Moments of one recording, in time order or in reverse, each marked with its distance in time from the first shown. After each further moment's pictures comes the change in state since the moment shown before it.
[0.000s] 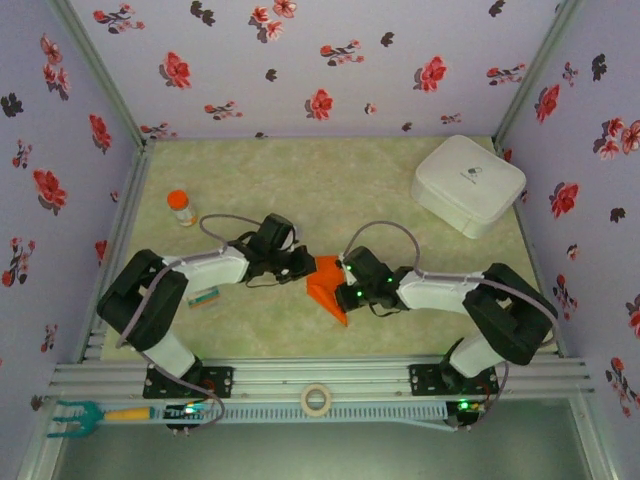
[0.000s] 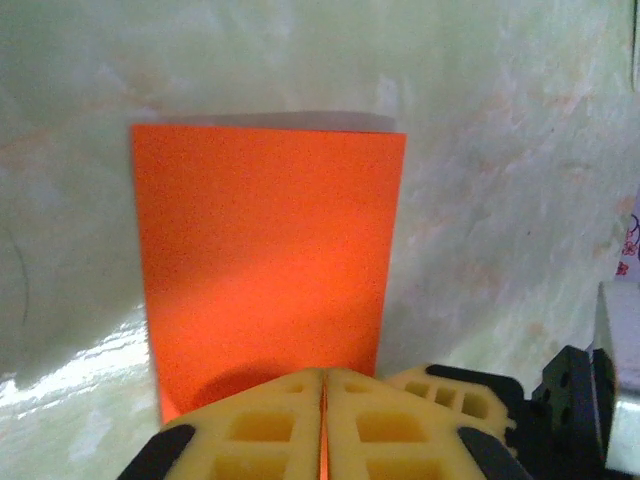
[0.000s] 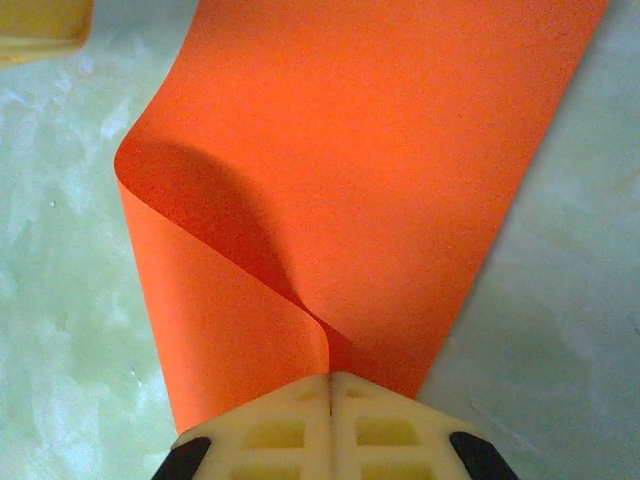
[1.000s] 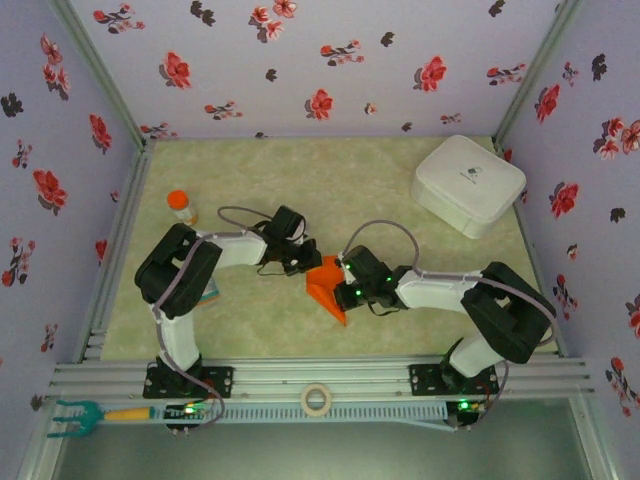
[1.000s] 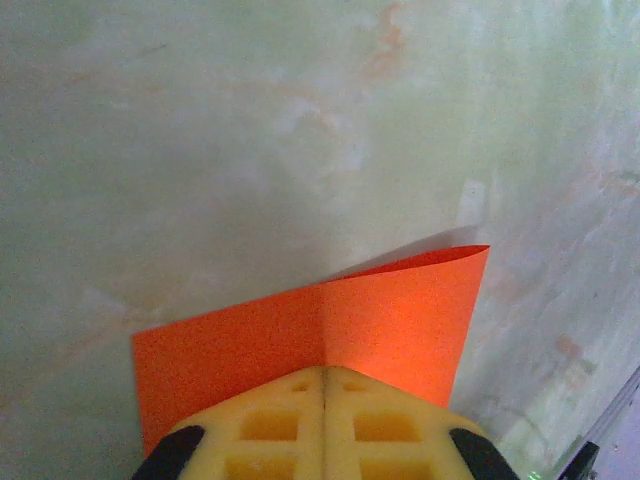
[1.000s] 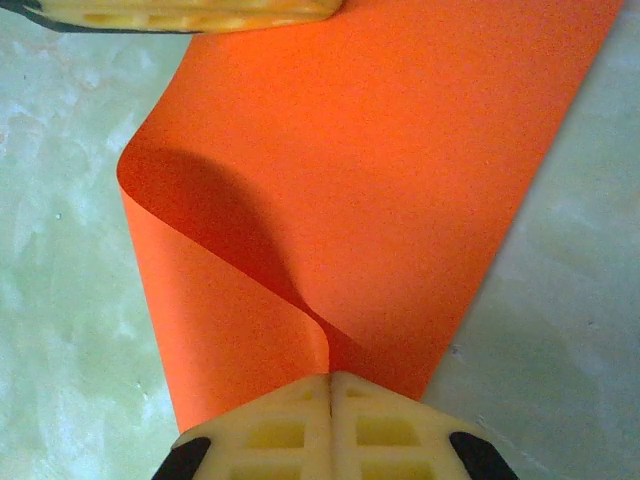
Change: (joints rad) left arm 0.035 0.259 0.163 -0.011 0.044 0.060; right arm 0.000 0.006 0.005 0.005 -0.001 0.003
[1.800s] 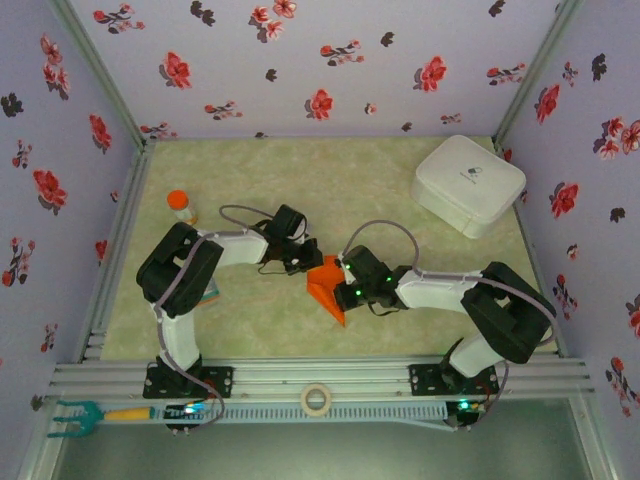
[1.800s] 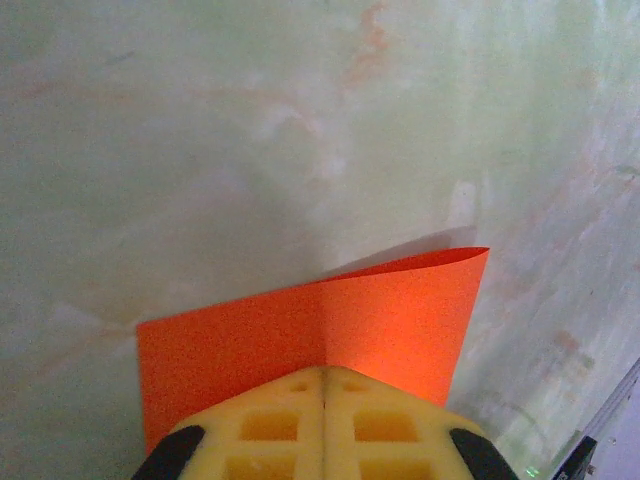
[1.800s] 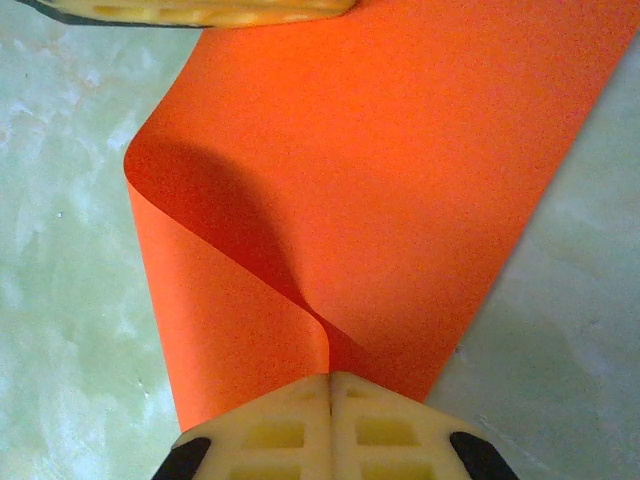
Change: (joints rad) left arm 0.000 0.010 0.019 -0.012 0.011 0.011; right arm 0.000 0.000 0.000 0.000 -0.003 -0.001
